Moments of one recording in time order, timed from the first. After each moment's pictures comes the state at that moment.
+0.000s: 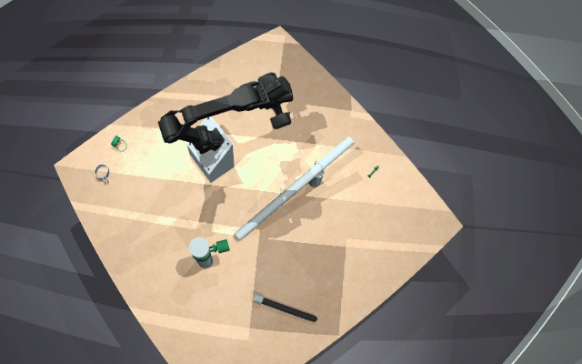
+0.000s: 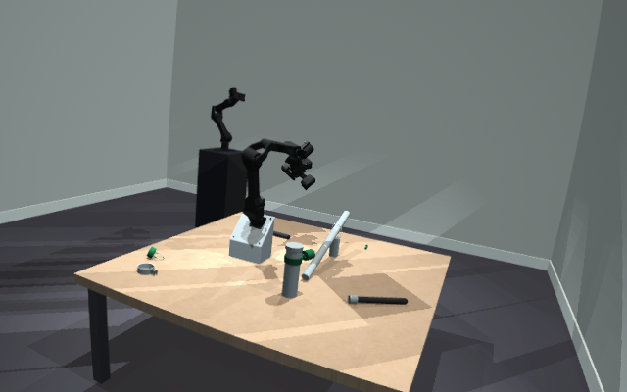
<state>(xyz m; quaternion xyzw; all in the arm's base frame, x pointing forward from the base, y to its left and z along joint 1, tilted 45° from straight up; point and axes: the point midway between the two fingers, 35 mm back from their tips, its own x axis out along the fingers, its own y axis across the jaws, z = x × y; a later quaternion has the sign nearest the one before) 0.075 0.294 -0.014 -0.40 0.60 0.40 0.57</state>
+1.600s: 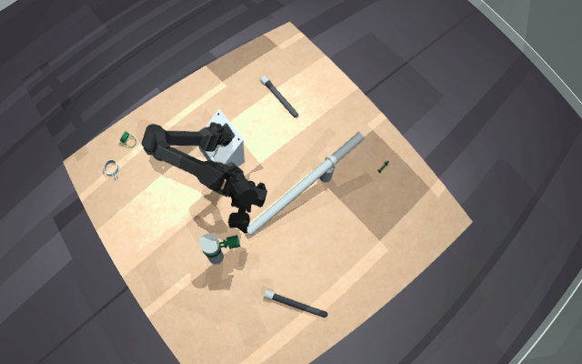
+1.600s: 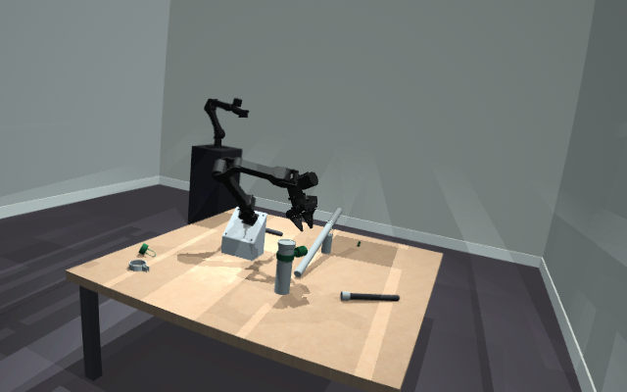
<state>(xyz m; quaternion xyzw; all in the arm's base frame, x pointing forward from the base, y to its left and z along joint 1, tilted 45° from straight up) 0.318 -0.011 0.159 -0.67 0.48 -0.01 0.56</state>
